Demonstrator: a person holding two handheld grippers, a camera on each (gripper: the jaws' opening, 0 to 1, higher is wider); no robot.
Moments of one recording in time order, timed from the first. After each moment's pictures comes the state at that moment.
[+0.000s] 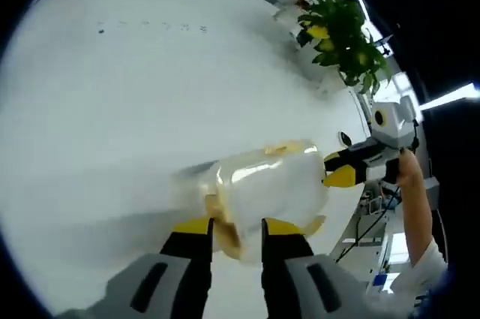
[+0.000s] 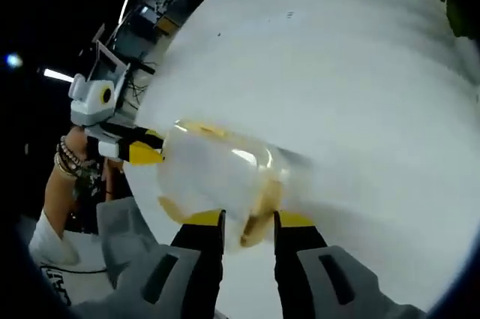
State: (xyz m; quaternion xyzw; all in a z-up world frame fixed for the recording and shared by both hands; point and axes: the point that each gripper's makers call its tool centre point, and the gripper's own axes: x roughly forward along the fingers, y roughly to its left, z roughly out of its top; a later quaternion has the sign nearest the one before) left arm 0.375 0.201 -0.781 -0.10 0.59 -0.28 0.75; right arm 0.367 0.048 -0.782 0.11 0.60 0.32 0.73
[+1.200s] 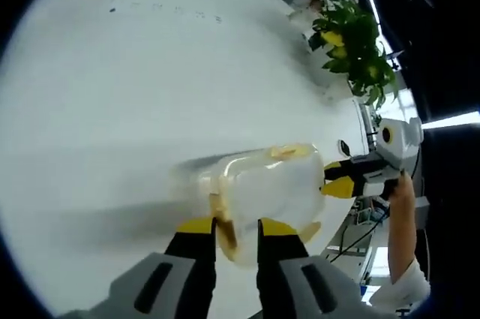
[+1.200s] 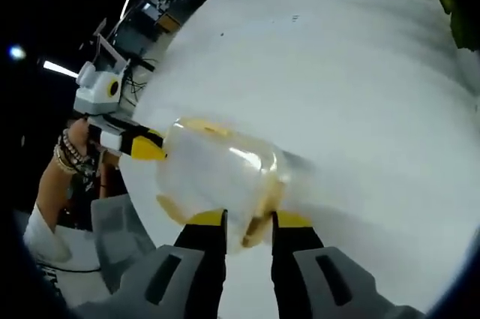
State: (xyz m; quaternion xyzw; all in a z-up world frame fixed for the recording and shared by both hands) left arm 0.369 0.197 -0.787 -0.15 0.62 -0.27 0.72; right arm 0.365 0.049 -0.780 0.10 0.59 0.32 0.74
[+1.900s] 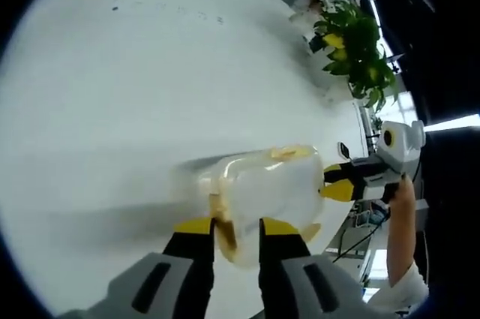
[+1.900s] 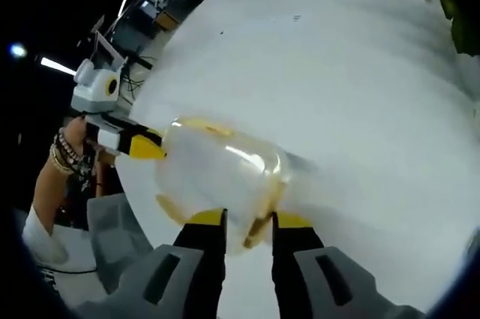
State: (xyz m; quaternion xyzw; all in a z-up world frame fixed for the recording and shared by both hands) left arm 0.375 0.189 -0.795 -0.15 0.62 -0.27 0.73; right arm 0.365 0.053 -0.783 0.08 0.59 0.31 0.74
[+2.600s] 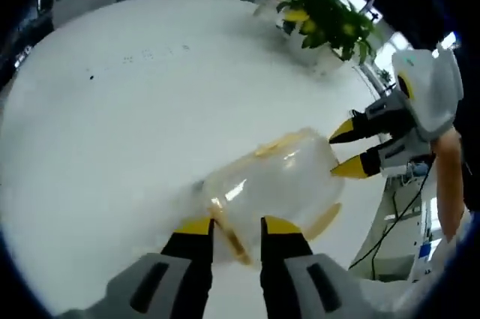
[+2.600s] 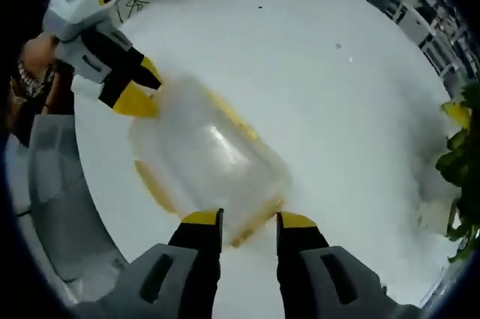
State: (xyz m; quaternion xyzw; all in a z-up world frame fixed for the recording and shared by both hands) left arm 0.386 0.197 -0.774 0.07 0.52 -0.30 0.79; right arm 0.374 0.063 -0.771 -0.29 0.54 0.33 0.72
